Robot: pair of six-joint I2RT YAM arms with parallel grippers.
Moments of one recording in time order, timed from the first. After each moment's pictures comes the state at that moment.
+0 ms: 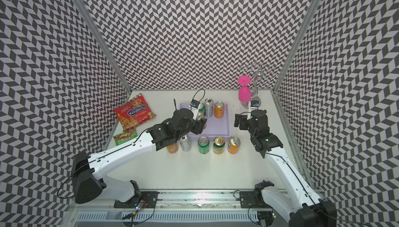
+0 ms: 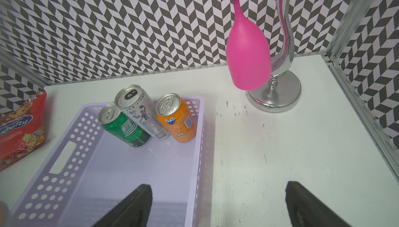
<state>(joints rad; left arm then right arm) -0.94 1.39 1.21 -0.33 -0.32 -0.21 0.23 1.00 0.81 -0.28 0.11 0.22</state>
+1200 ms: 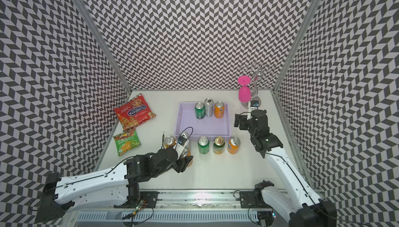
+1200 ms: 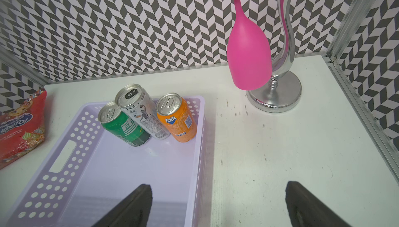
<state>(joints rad) -1.19 0.95 0.68 -0.45 -0.38 -0.41 0.23 1.00 0.81 -0.28 0.11 0.22</state>
